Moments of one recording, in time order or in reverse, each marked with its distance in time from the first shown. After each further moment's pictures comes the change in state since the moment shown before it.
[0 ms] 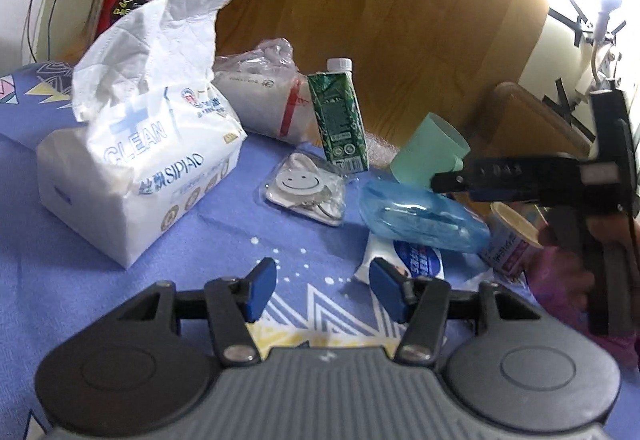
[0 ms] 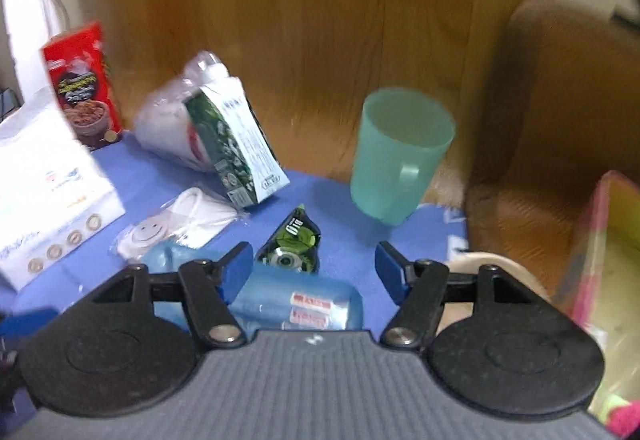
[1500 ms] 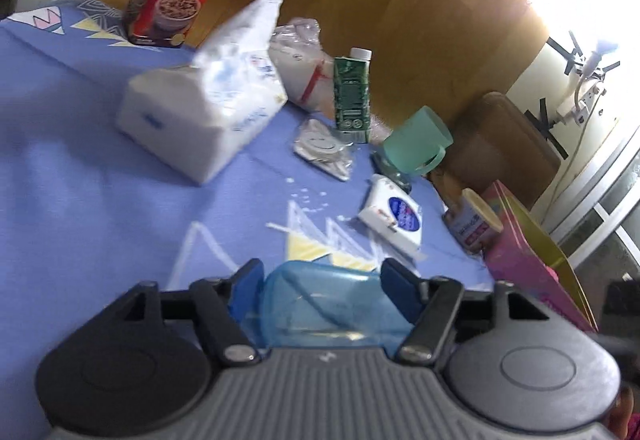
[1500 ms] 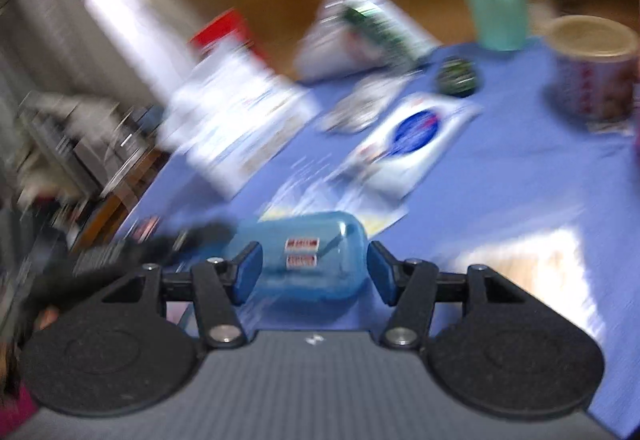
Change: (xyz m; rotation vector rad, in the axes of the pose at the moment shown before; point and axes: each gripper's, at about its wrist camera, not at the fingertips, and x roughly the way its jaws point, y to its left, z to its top) left arm -0.066 0.045 -0.016 -0.145 0.109 -0.104; right arm -0.105 0.053 -0.130 0.212 0.063 0.489
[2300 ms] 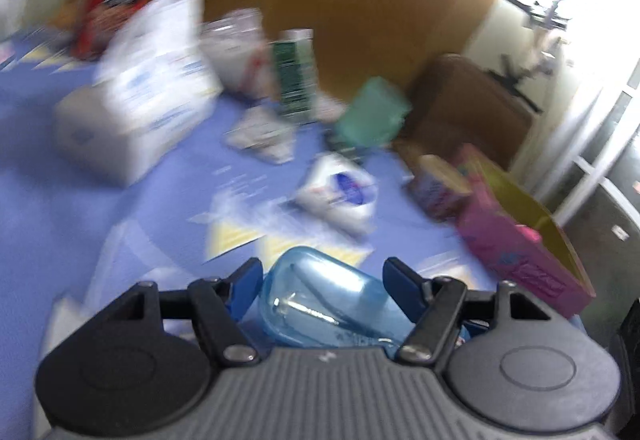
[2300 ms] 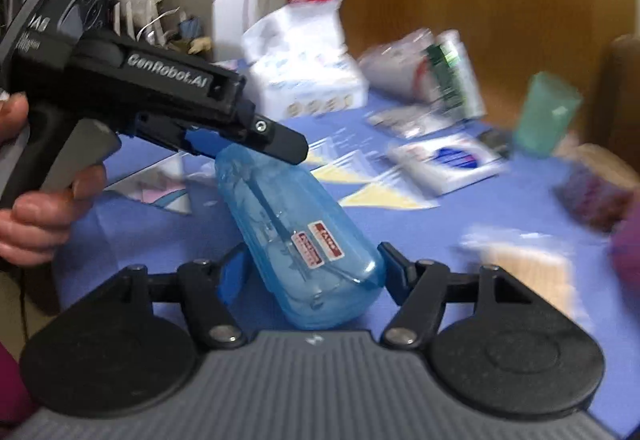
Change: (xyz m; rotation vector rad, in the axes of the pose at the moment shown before) left arm 0.014 -0.067 -0.005 0.155 0.041 -0.050; right arm -0.006 0.048 -0.059 -0.516 -0.092 -0.219
